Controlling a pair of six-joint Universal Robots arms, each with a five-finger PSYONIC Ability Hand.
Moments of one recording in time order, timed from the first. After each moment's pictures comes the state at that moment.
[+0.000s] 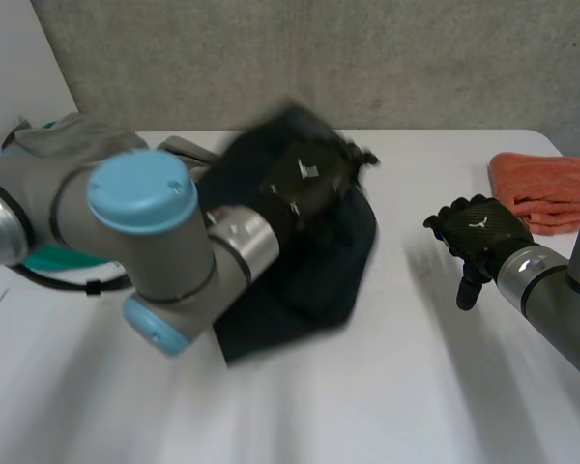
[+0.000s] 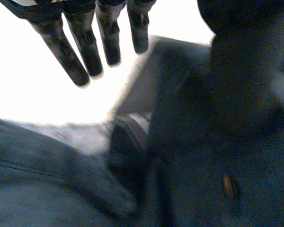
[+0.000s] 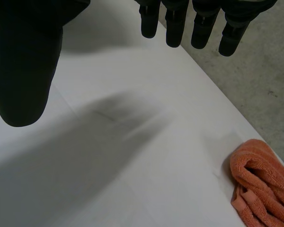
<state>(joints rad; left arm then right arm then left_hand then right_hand) 4.04 -2.19 -1.20 3.40 -1.27 3.32 1.84 -1.24 1.60 0.03 1.44 2.55 0.28 0.35 0.35 0.35 0.18 0.21 0.20 0.20 0.19 0.04</state>
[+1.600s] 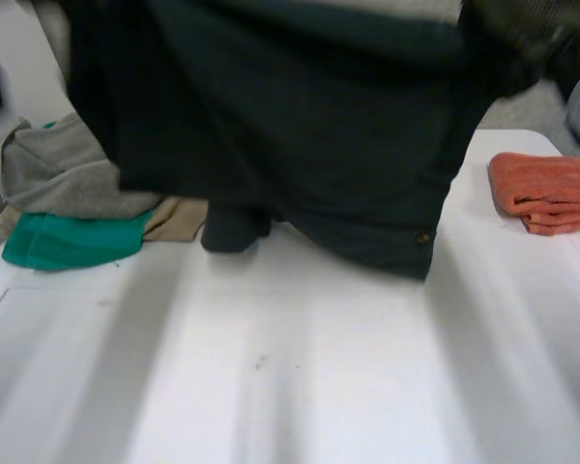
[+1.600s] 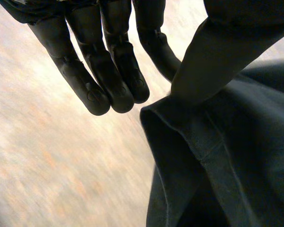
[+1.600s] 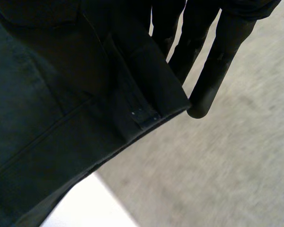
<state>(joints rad) 4.16 -1.44 -1.17 3.02 -1.66 3.38 1.89 -1.47 1.15 0.17 1.37 2.77 1.11 1.19 1.18 1.19 1.00 1.08 1.16 1.18 1.19 1.00</state>
